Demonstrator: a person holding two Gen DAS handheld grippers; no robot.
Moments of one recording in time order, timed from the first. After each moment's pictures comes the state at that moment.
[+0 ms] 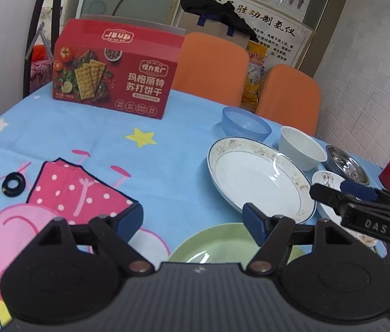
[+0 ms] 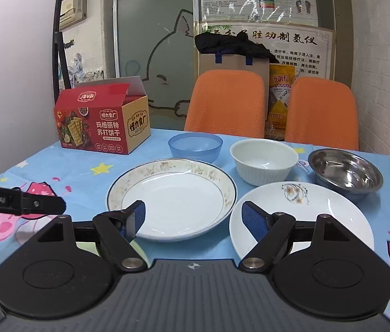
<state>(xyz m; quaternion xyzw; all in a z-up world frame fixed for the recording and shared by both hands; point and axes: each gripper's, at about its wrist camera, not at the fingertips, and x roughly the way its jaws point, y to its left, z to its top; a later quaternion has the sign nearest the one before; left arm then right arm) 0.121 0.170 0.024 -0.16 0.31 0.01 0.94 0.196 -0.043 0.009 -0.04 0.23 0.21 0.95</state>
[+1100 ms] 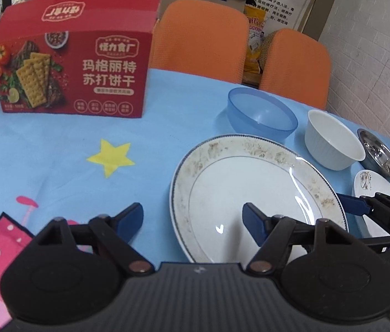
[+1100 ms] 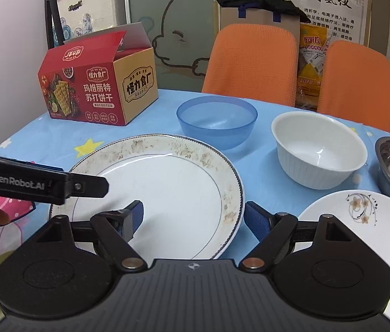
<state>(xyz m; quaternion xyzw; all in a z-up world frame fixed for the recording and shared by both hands) 0.241 0.168 -0.003 -0.11 0.38 -0.01 0.92 0.272 -0.002 -0.024 -0.06 0.31 0.25 0.92</state>
